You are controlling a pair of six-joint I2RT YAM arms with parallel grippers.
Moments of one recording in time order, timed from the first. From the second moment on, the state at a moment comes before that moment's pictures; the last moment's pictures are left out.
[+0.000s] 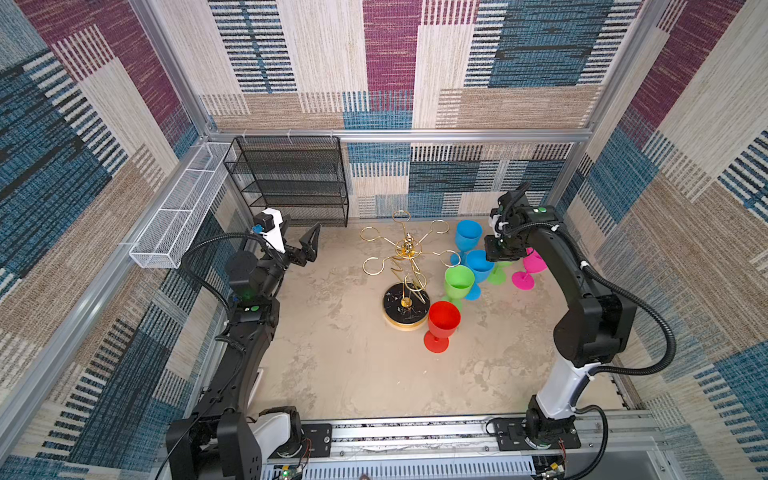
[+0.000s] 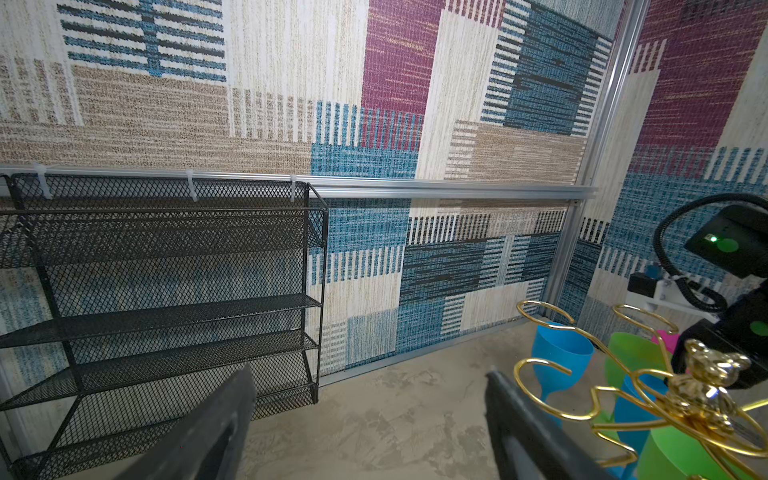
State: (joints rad) left arm 0.09 1.14 0.83 0.53 0.50 -0.16; right arm 0.12 1.81 1.81 -1.19 -0.02 0.08
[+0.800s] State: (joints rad) left arm 0.09 1.06 0.64 0.55 0.40 -0.21; right arm 0.10 0.87 0.64 -0.17 -0.12 0.08
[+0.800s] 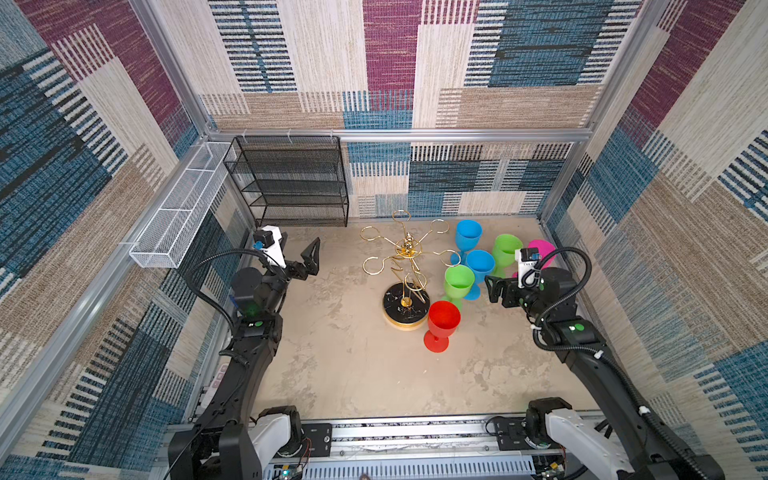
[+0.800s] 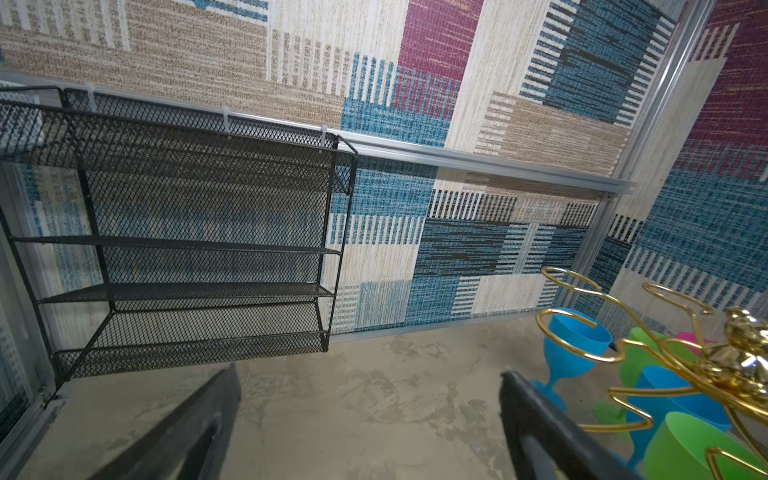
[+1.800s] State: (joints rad) left arm 0.04 1.41 0.26 0.86 0.13 0.00; right arm -0.02 1.06 0.06 1.04 -0.17 -0.03
